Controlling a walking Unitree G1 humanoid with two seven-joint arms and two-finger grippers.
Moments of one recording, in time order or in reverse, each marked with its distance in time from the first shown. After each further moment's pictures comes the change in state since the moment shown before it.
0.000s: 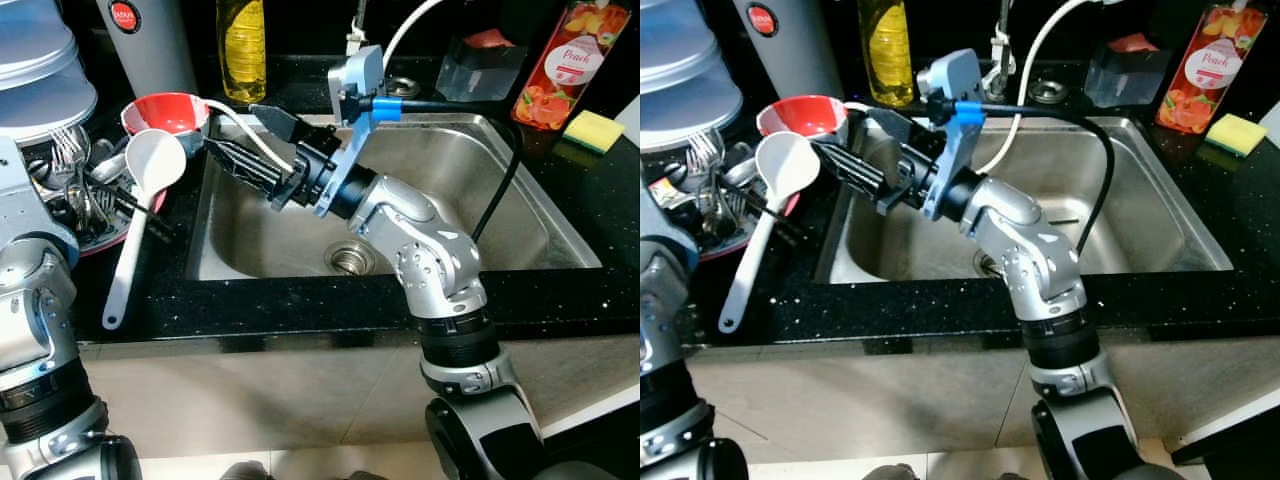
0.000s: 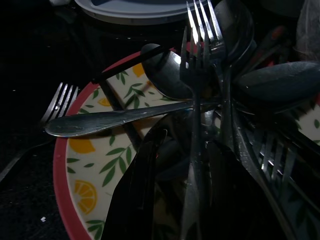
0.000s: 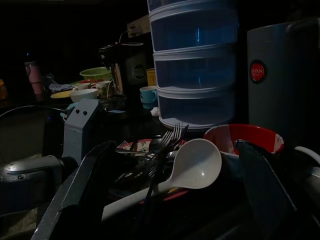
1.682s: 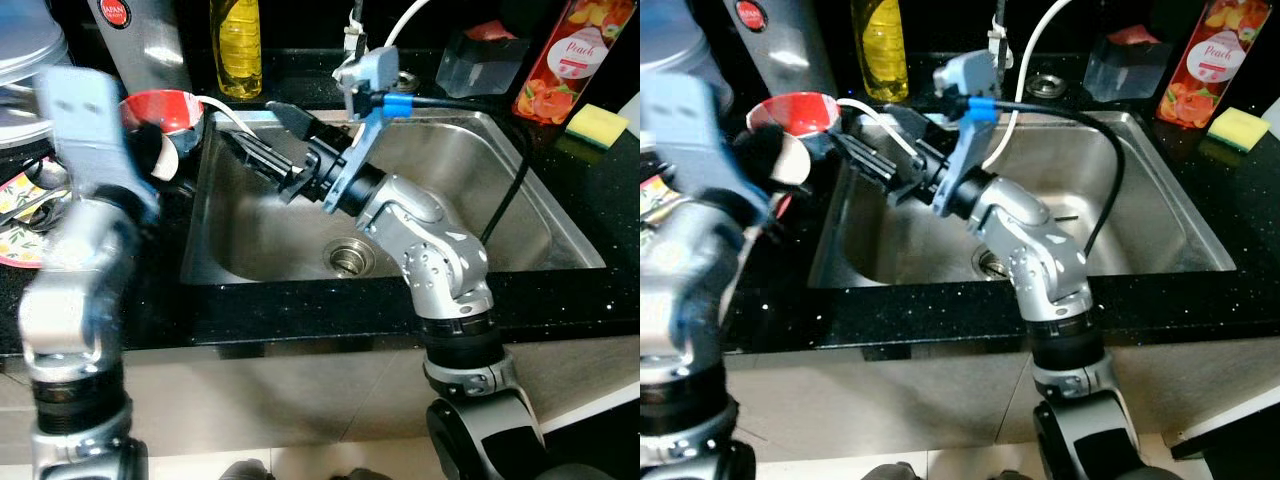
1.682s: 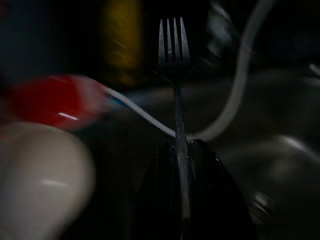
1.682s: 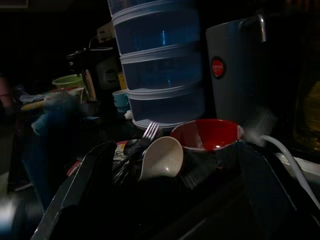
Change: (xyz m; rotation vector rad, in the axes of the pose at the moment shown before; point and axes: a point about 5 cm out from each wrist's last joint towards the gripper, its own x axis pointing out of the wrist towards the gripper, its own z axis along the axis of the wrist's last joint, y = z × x) left arm -0.045 -0.117 0.008 0.109 -0.246 -0.724; right arm -0.007 -0.010 0.004 0.006 -0.022 -0.105
